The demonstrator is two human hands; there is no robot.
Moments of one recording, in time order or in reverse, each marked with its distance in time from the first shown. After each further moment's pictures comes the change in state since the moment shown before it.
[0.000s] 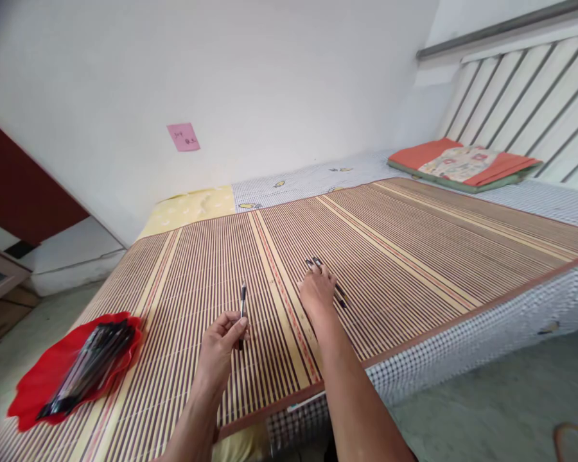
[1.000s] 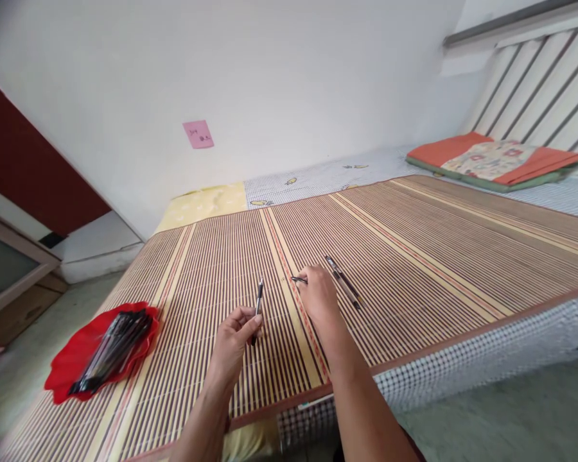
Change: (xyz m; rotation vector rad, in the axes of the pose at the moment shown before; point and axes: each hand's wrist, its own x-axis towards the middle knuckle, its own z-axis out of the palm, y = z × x) left_hand -0.002 0.003 0.003 -0.040 -0.070 -0.015; right_hand -0.013 -0.016 -0.008 0.321 0.097 -0.158
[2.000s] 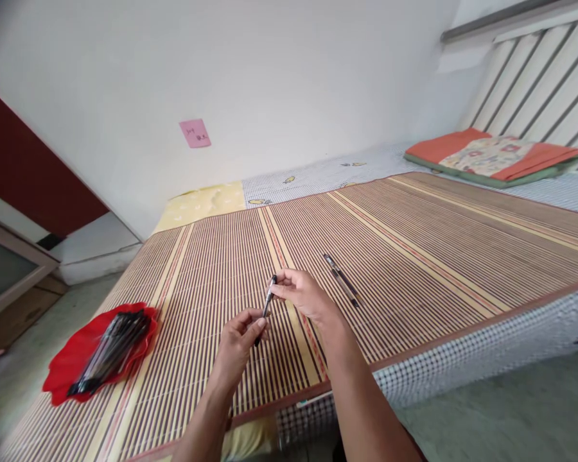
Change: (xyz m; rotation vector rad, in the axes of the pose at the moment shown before) left_hand -0.004 -0.001 0.005 0.103 -0.128 0.071; right_hand -0.009 -0.028 -0.020 1.116 -0.489 0.010
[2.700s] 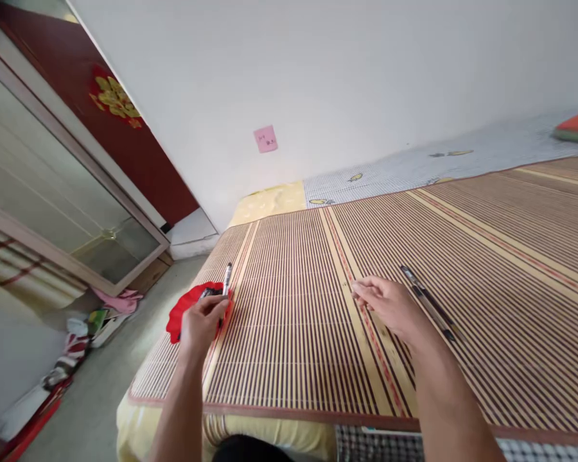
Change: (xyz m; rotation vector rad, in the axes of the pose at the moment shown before) left_hand -0.036 0.060 -0.167 0.645 0.770 0.006; right_hand 0.002 0.018 -0.031 -0.340 0.126 0.087
